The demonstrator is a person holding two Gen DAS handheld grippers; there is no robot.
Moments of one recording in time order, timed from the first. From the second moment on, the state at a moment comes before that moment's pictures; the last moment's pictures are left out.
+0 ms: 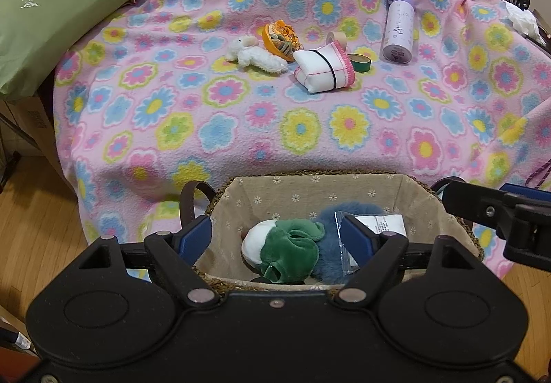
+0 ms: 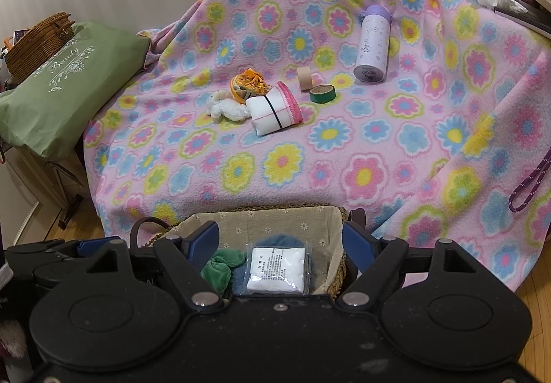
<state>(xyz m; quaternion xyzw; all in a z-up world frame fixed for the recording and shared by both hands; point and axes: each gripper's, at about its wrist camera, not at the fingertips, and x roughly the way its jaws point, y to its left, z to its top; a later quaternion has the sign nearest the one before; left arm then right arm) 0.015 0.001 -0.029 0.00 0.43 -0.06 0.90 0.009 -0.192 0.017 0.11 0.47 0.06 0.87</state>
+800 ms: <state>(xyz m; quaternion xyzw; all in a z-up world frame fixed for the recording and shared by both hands) 0.021 0.010 -0.026 0.00 0.42 -0.03 0.91 0.012 -0.187 0.007 0.02 0.44 0.03 0.90</state>
